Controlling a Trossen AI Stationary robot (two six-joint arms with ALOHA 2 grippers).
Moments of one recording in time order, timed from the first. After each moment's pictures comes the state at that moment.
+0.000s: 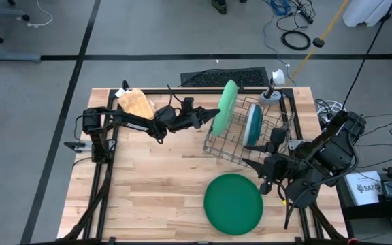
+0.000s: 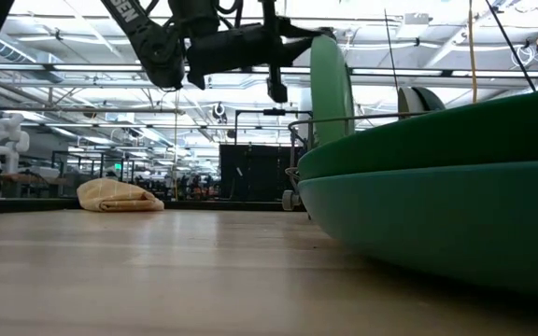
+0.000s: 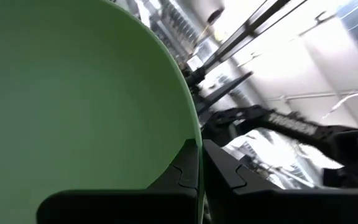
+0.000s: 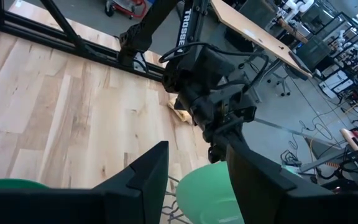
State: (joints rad) left arm 0.20 1.83 0.96 1.21 0.04 -0.93; right arm 0.76 1.49 1.85 -1.21 1.05 0.24
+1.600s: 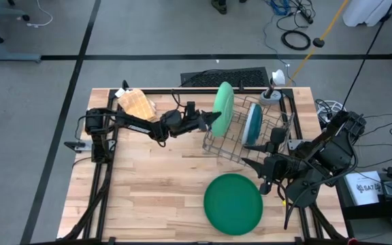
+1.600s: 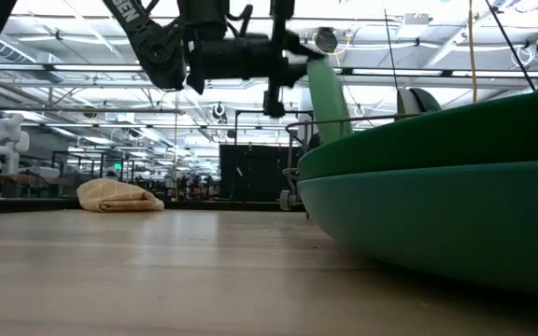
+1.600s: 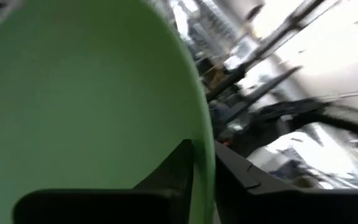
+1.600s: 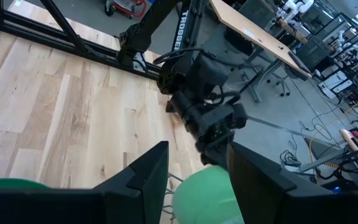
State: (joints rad) left arm 0.17 1.86 0.97 1.10 -0.10 -0.85; right arm 0.76 1.49 1.85 -1.21 1.05 0.24
